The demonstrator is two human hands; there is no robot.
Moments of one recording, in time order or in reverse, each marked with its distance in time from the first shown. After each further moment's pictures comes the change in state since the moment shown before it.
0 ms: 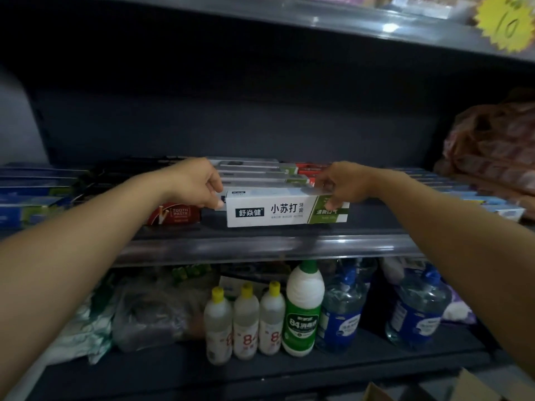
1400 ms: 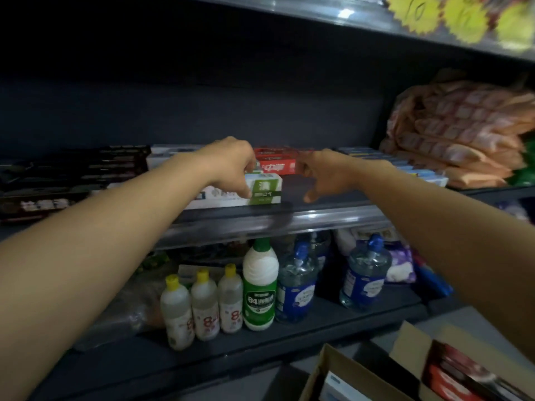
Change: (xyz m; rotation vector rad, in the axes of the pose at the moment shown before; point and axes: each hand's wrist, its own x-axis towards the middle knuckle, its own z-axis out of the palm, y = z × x) left_hand 0.013 0.132 0.040 0.343 0.011 0.251; right_hand -0.058 0.038 0.003 -0.095 0.120 0.001
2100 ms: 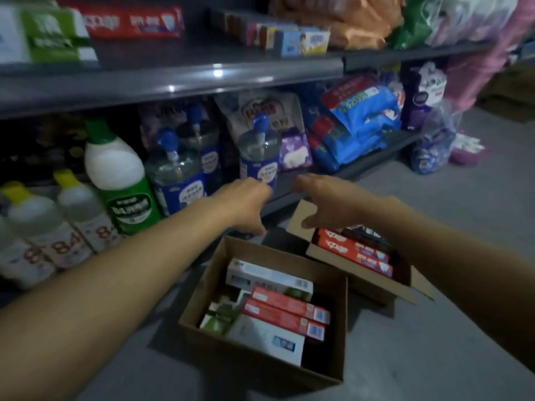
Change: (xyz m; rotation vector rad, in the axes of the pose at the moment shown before) left_hand -0.021 0.236 0.252 -0.042 -0.368 0.432; right_hand -0.262 0.108 0.199 0.101 -0.179 0.282
